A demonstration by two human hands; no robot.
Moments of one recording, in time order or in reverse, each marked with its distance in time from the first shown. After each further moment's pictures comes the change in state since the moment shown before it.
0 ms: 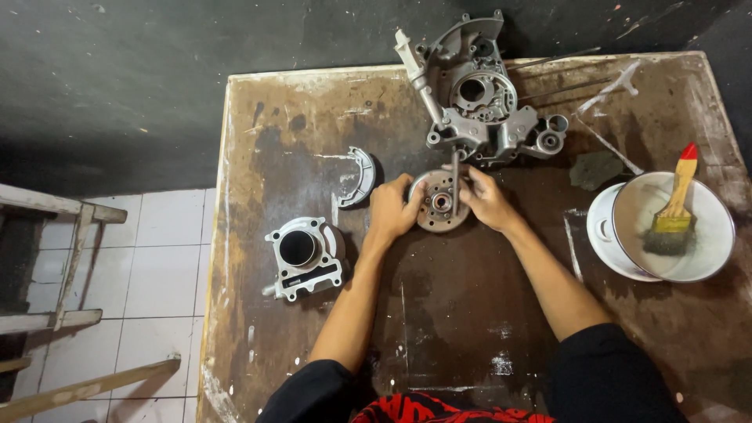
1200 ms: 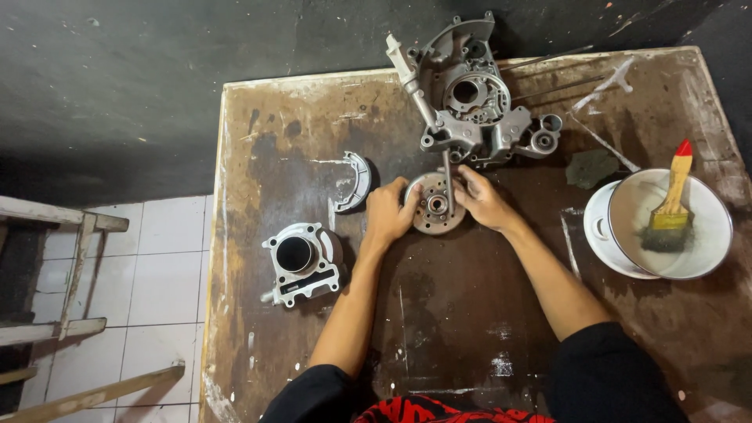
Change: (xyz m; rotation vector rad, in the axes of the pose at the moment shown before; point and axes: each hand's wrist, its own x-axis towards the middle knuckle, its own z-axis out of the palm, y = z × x) left_hand 0.000 -0.002 0.002 0.037 0.025 0.033; right_hand 0.000 0.038 -0.016 0.016 0.000 0.007
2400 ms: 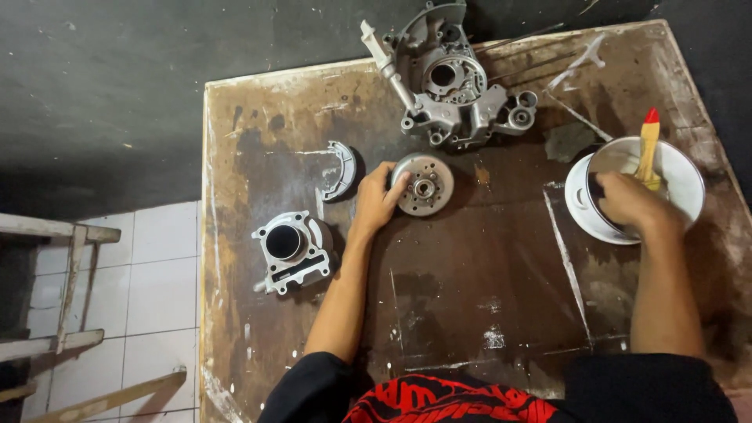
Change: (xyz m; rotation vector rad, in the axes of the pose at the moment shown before) left_hand -0.006 0.006 -0.004 -0.224 -0.072 0.008; right_hand -0.158 -0.141 -0.152 -1.181 0.145 1.086
